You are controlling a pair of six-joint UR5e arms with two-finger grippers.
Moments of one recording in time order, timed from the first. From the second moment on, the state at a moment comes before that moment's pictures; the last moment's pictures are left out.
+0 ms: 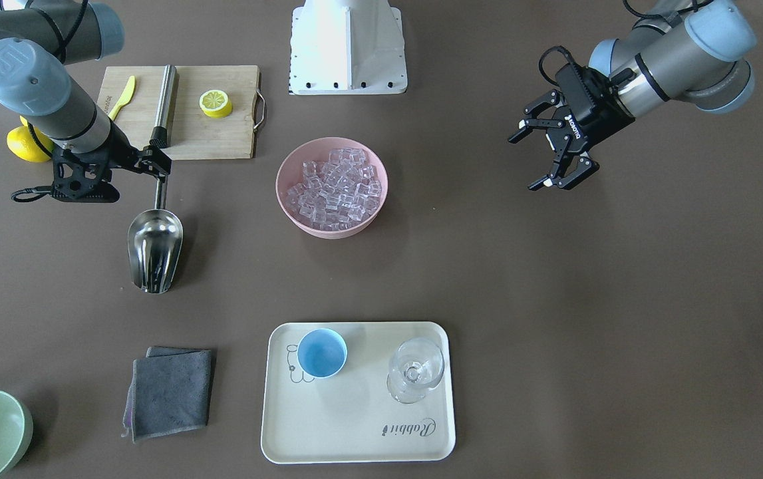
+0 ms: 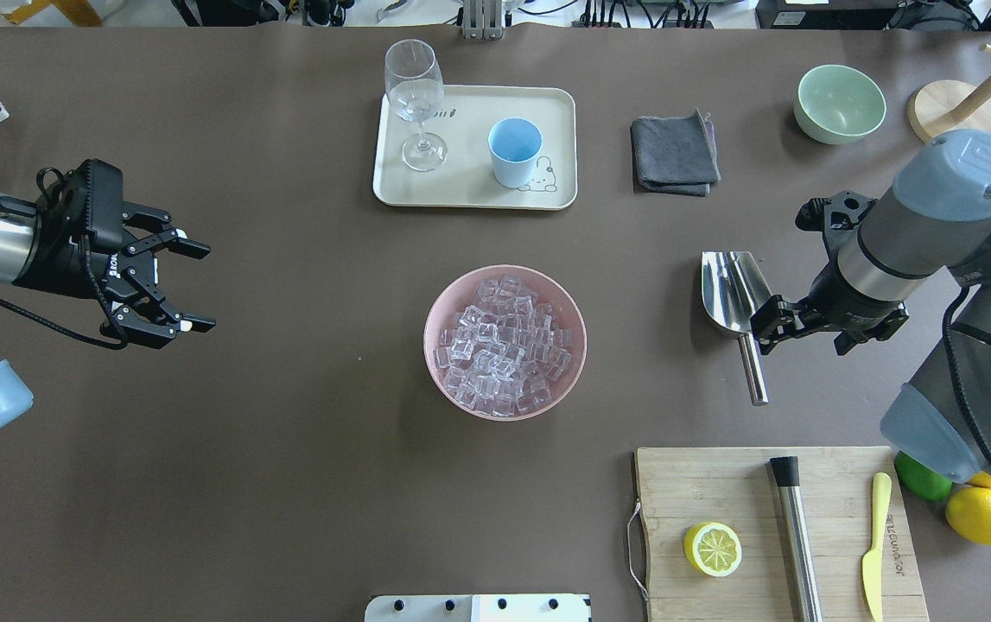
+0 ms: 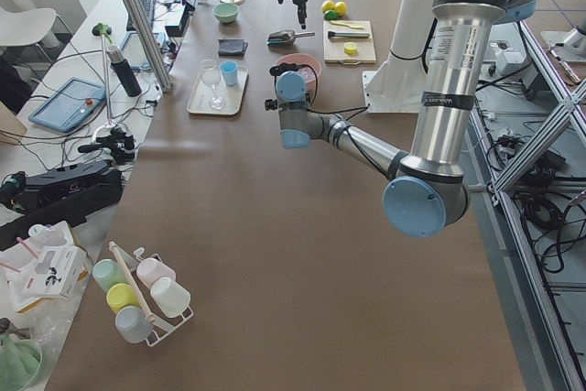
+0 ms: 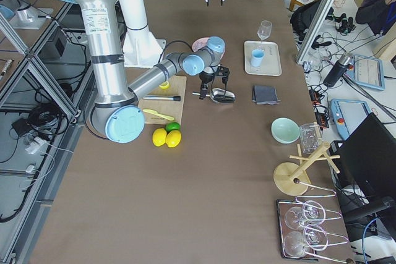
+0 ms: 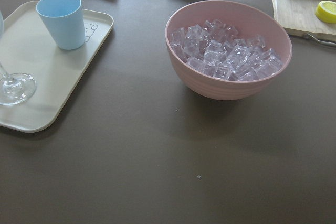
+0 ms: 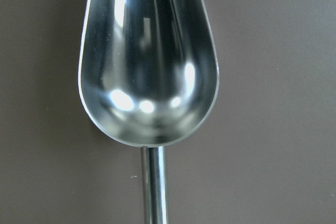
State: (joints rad) left arm -0.83 -1.72 -1.78 -2.61 -2.28 -0.06; right arm 0.76 -1.40 1.93 -1.62 2.19 0.94
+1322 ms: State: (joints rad) left arm -0.62 -1.84 -1.59 -2.91 -1.98 -0.07; right arm 0.66 -1.40 1.84 -1.49 2.12 1.01
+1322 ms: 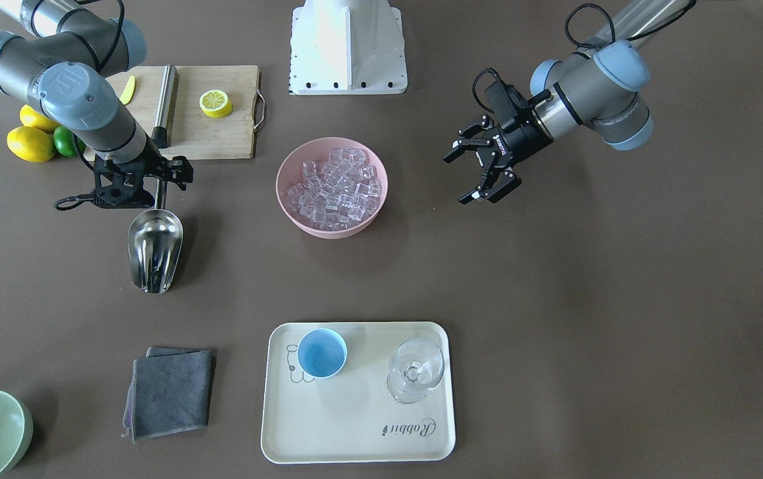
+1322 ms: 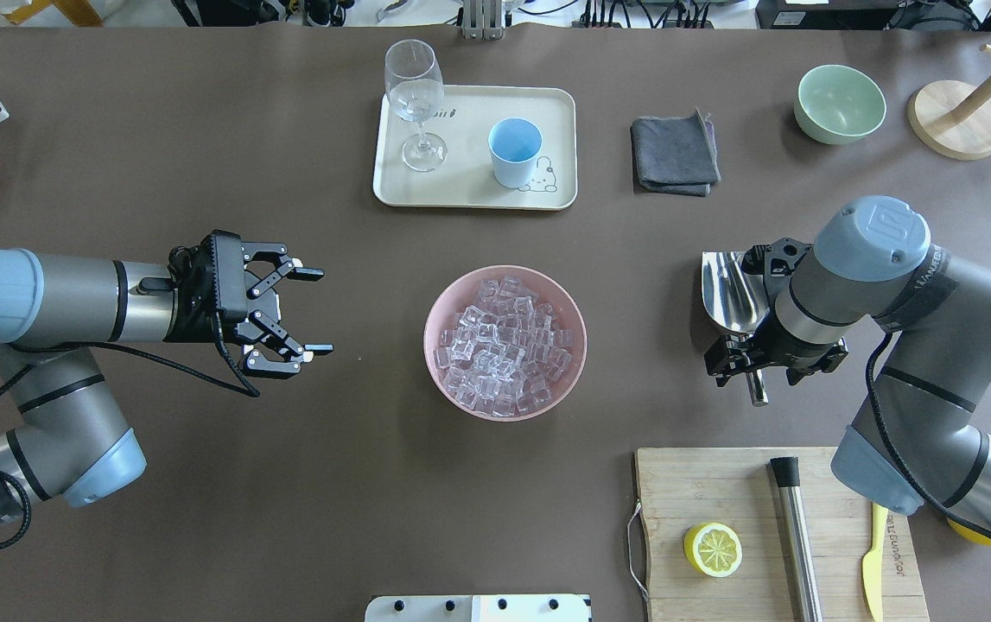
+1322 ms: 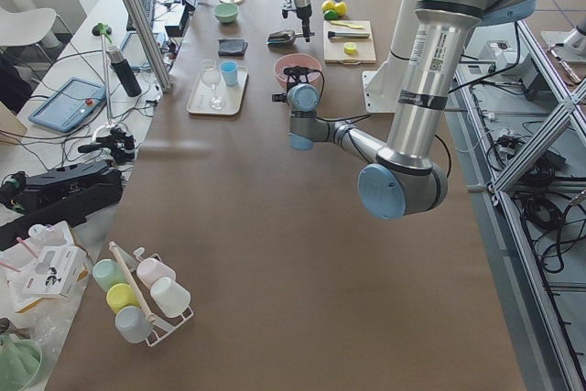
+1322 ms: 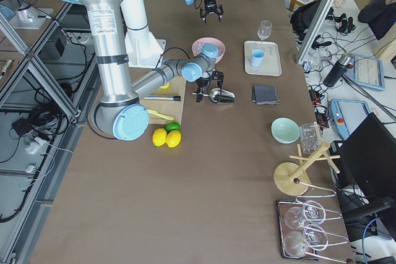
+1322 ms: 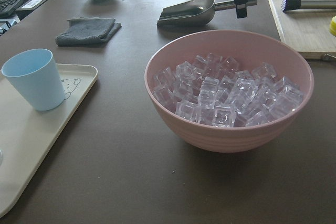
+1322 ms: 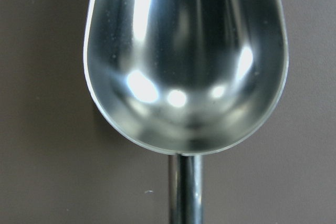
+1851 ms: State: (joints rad) left arm -0.62 -1.85 -1.58 -2.91 -1.97 -0.07; right arm 0.65 -1.40 1.83 -1.48 2.12 1.01
